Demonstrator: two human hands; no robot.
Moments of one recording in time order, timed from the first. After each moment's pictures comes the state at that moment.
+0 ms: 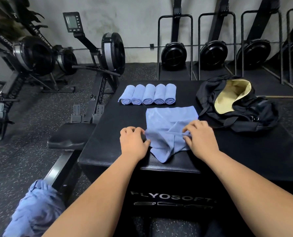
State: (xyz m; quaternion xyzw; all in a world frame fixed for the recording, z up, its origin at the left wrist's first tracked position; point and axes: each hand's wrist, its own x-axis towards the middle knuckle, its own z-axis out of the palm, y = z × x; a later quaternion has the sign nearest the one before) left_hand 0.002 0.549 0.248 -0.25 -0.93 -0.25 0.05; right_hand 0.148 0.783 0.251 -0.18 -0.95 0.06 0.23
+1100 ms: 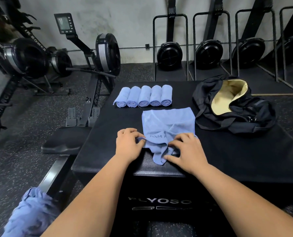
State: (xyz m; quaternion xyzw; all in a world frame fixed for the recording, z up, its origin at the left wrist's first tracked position) left_hand -0.021 0.551 0.251 -0.28 -0.90 -0.32 -0.01; right_hand 0.149 0.751 0.227 -0.13 -0.96 0.13 0.21
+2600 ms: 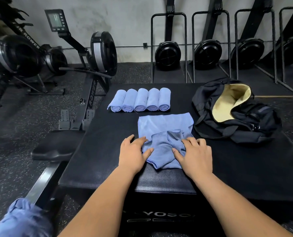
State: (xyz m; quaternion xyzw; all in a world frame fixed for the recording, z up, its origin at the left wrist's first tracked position) left_hand -0.037 0.589 0.209 -0.34 -0.90 -0.26 0.00; right_hand 0.125 0.780 0.213 -0.32 -0.93 -0.01 0.18
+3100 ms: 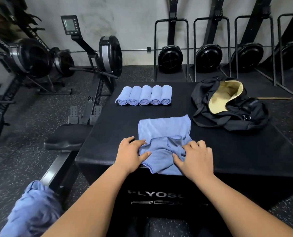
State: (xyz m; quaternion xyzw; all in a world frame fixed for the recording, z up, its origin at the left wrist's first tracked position) left_hand 0.012 0.516 0.211 -0.37 -0.89 -0.27 -0.03; right_hand 0.196 0.720 0.222 -0.31 -0.94 -0.03 0.17
